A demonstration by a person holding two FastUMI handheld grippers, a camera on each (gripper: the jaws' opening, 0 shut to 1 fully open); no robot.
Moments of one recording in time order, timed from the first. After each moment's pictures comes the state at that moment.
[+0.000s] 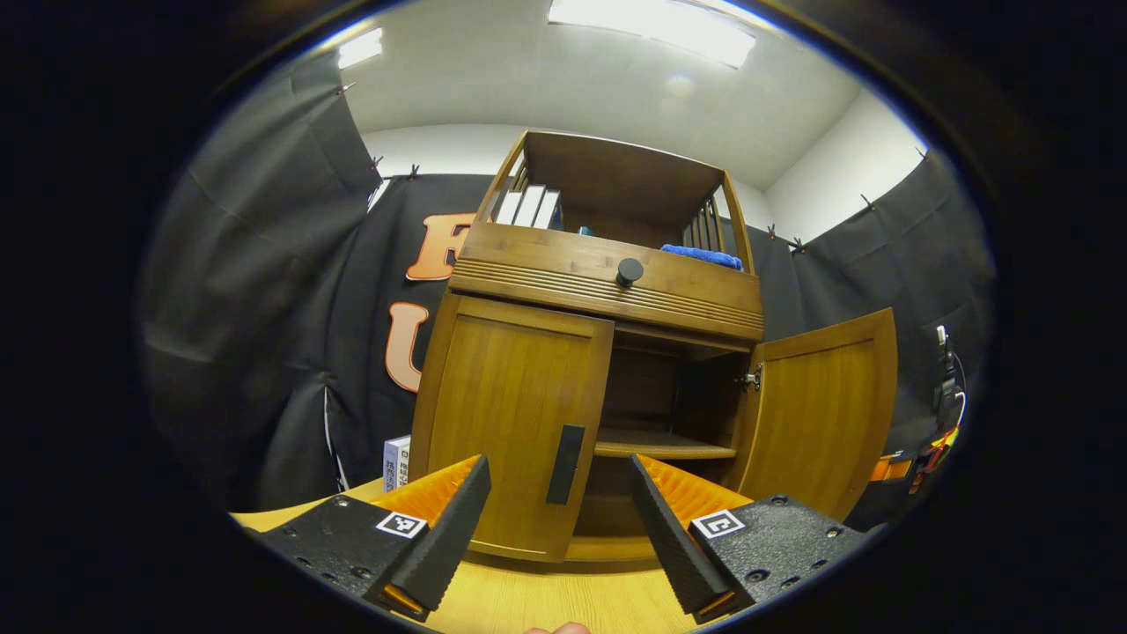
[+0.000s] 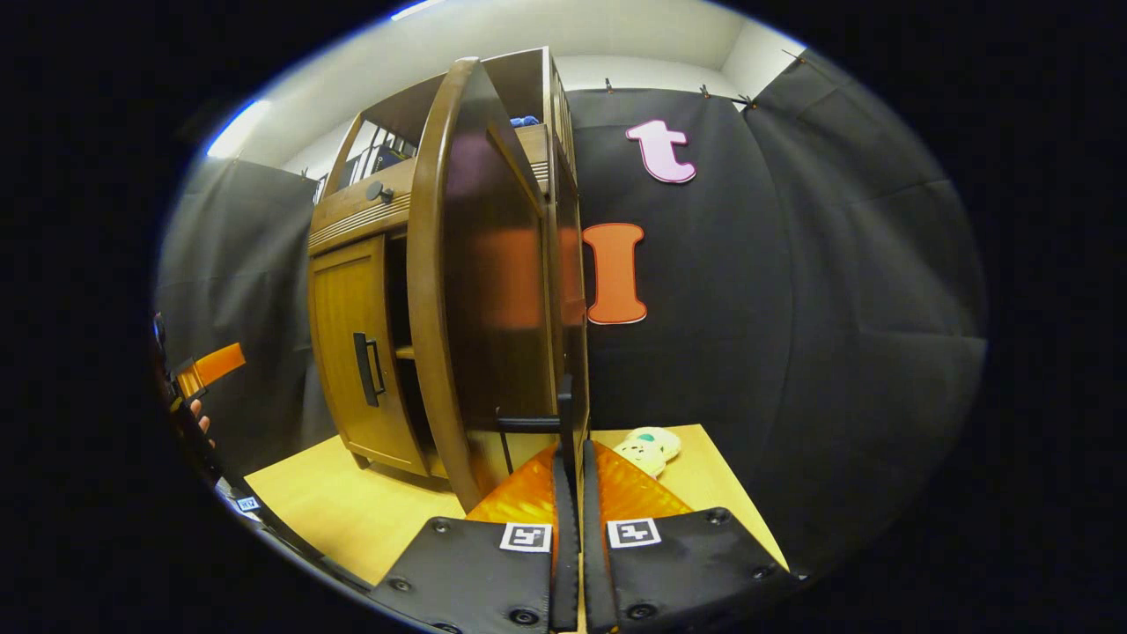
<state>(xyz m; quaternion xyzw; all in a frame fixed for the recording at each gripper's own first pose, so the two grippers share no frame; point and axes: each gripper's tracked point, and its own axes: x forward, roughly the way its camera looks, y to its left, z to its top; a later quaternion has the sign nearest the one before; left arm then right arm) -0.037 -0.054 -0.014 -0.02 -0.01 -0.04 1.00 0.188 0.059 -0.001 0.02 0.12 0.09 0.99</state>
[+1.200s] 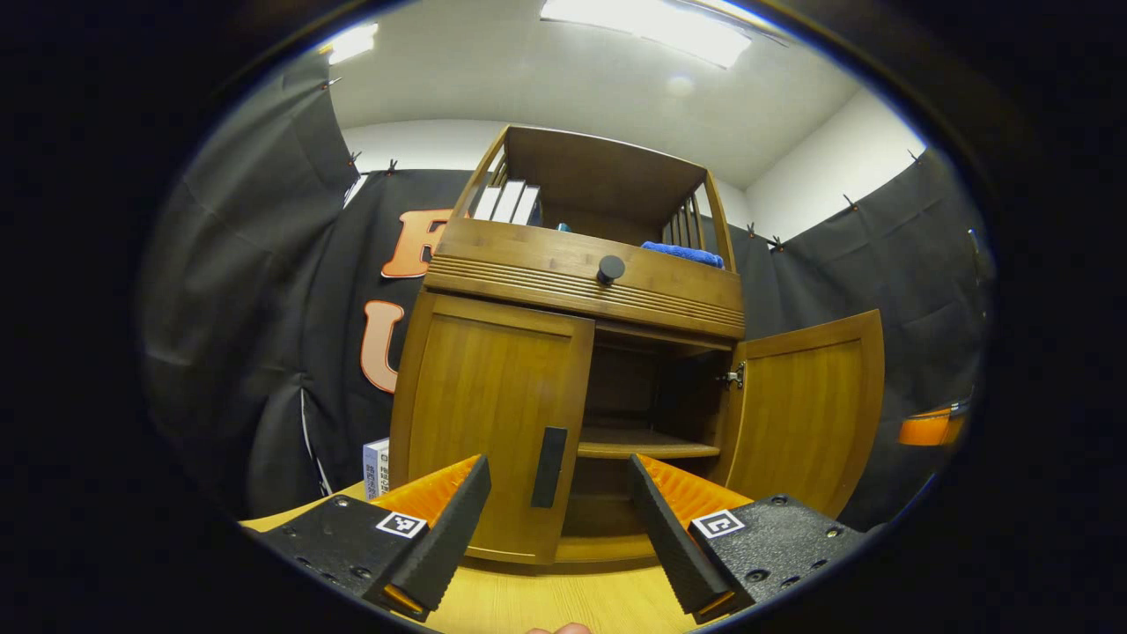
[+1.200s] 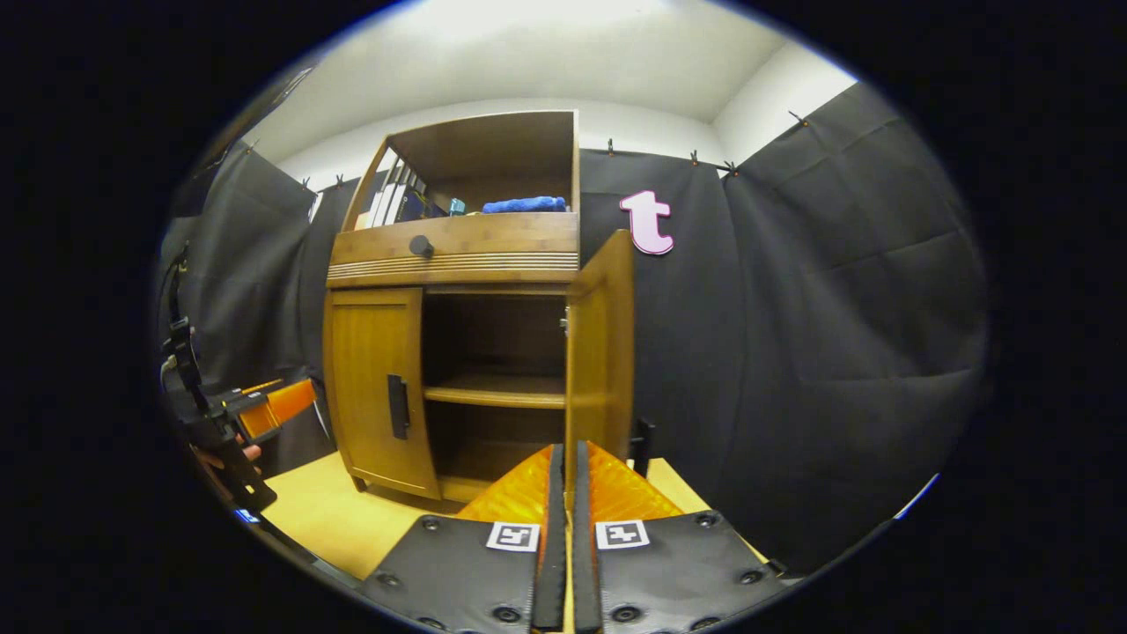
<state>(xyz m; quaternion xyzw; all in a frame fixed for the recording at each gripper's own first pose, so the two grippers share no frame) -0.028 -0.057 -0.010 -0.02 -0.01 -0.08 1.00 0.160 0.086 0.043 -0.02 0.03 0.03 1.00</state>
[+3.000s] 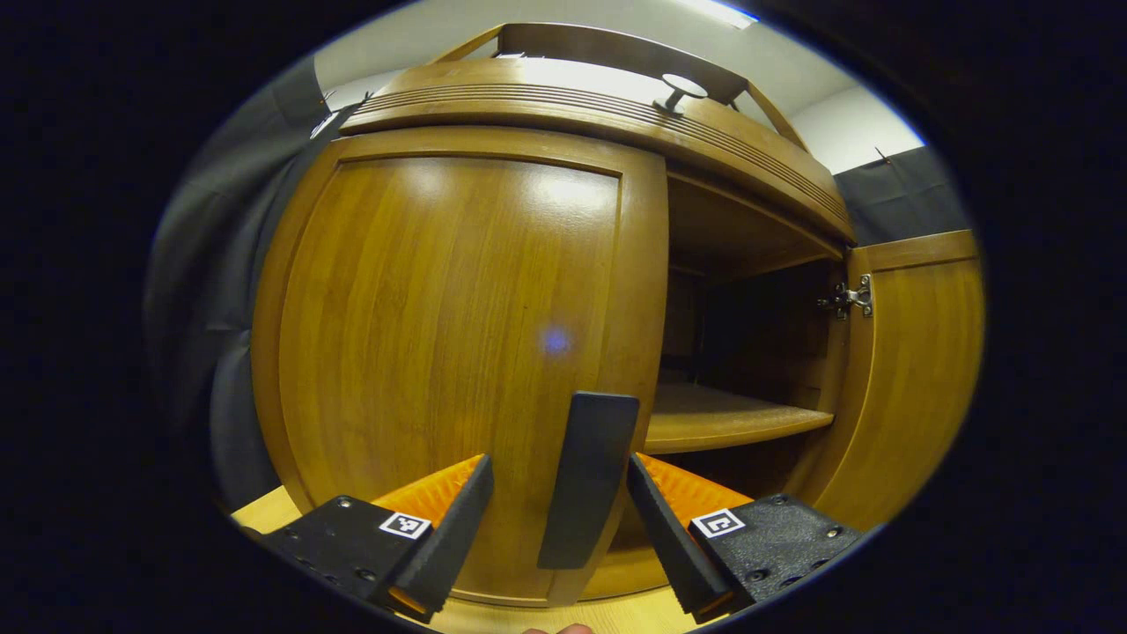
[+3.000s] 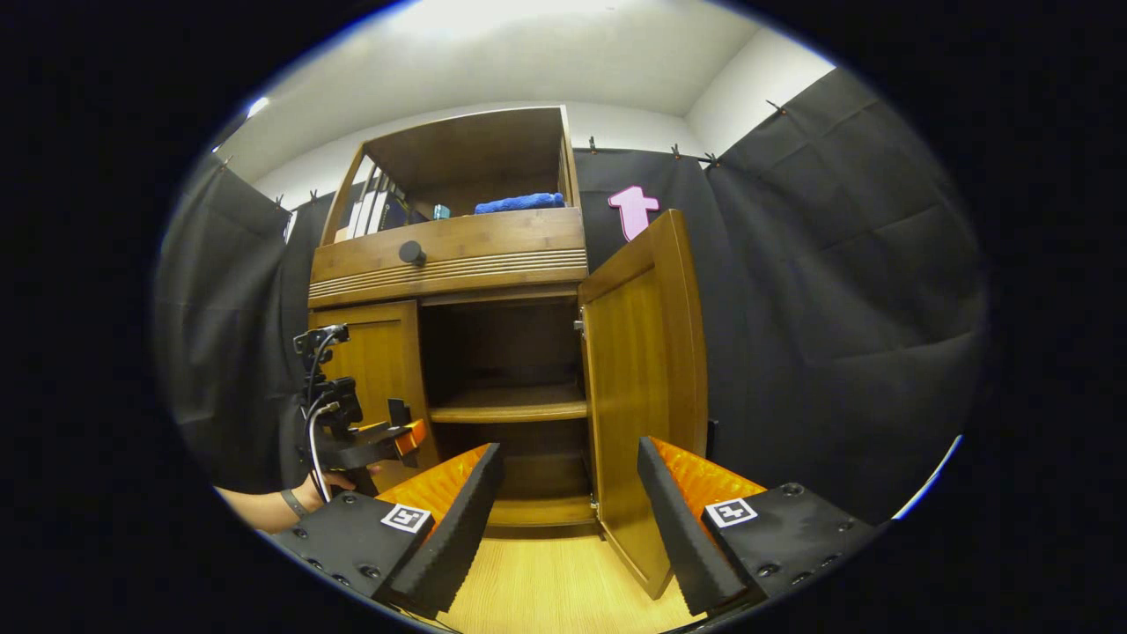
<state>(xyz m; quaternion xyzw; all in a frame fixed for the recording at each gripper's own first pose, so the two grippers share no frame) 0.200 -0.078 -0.139 -0.01 0.08 -0.09 0.99 0.177 0.097 0.039 0.02 0.03 -0.03 1.00</state>
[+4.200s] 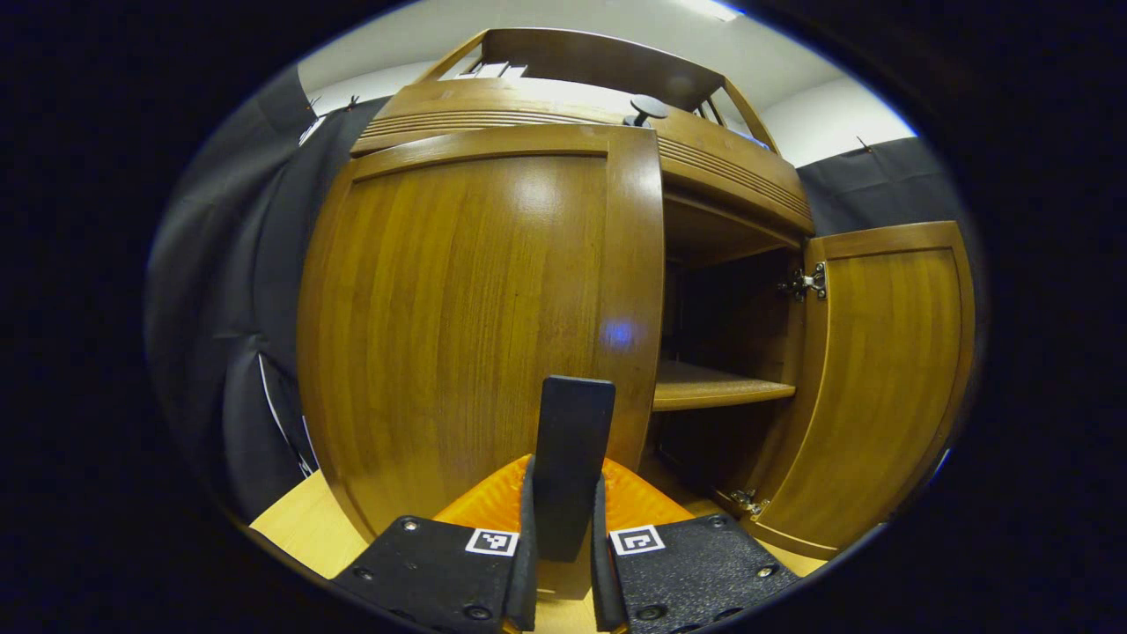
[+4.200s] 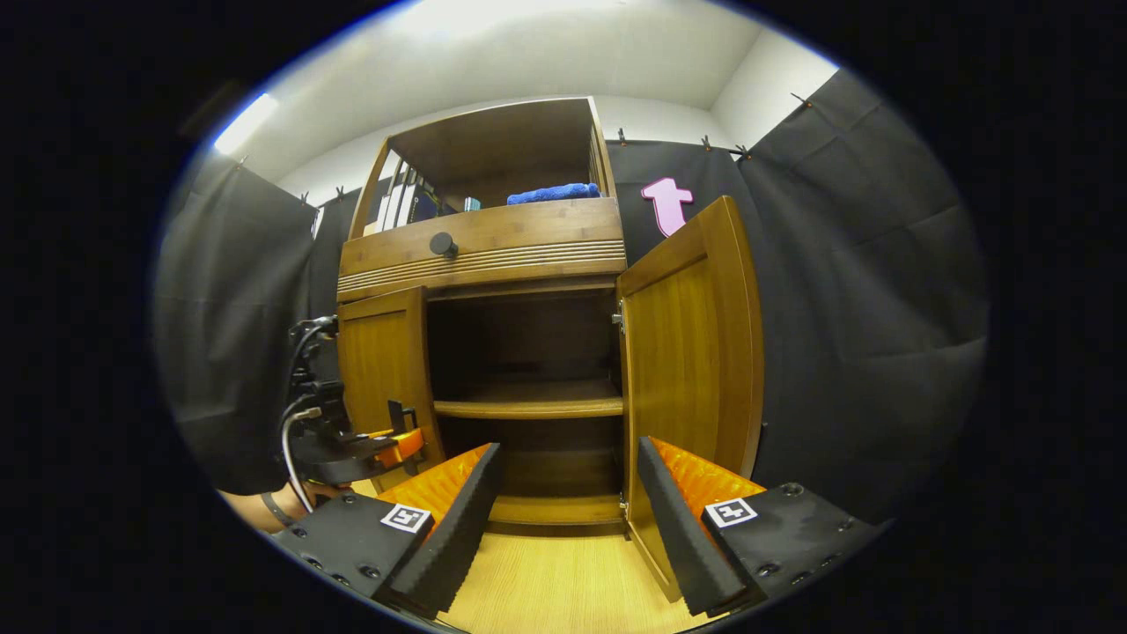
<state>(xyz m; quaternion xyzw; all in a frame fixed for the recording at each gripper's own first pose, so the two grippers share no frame) 0.121 -0.064 -0.127 0.01 0.12 -0.12 0.99 0.181 0.123 0.032 0.02 0.05 0.03 1.00</state>
